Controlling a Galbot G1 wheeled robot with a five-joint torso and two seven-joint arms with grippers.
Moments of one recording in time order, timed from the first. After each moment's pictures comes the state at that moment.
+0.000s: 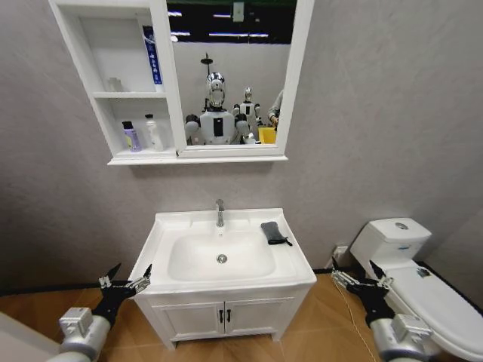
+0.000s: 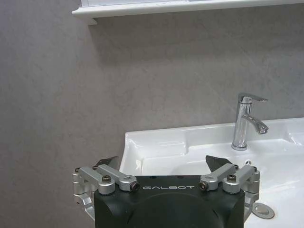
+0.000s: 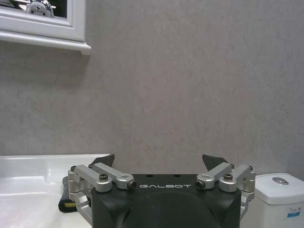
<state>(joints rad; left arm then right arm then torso) 1.93 -1.11 -0.88 -2.34 -0.52 0.21 -0.09 -2.02 1.22 0.80 2.49 0.38 -0.11 0.35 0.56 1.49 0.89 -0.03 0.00</state>
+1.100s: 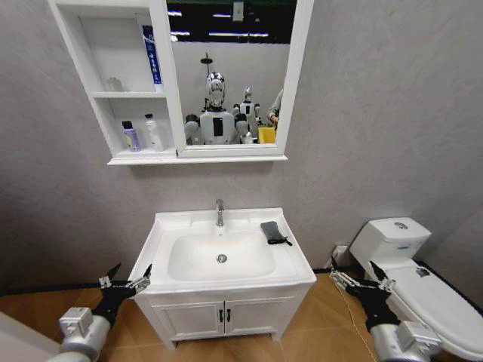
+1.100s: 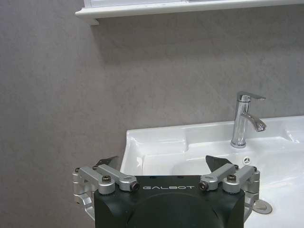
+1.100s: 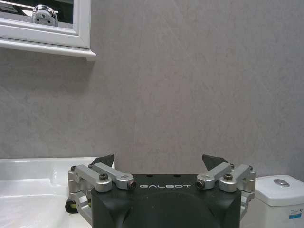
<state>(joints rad) 1.93 -1.11 -0.88 -2.34 -0.52 0.21 -0.09 -2.03 1.23 0.79 2.50 0.36 -0.10 0.34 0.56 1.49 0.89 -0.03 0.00</state>
